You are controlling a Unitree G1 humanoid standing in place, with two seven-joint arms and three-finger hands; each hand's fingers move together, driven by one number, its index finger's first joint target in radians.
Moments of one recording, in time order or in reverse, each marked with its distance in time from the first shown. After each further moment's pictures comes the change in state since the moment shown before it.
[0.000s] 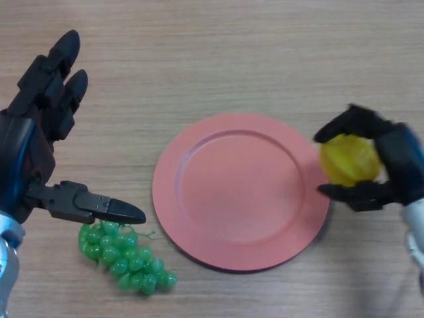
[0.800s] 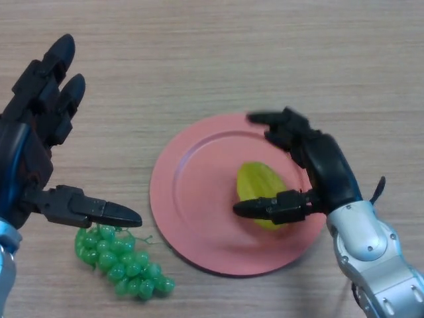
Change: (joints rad) left arm 0.025 -0.001 0.016 0.000 -0.040 -0.001 0.000; right arm -0.030 0.049 0.267 -0.113 0.364 0.222 -0.174
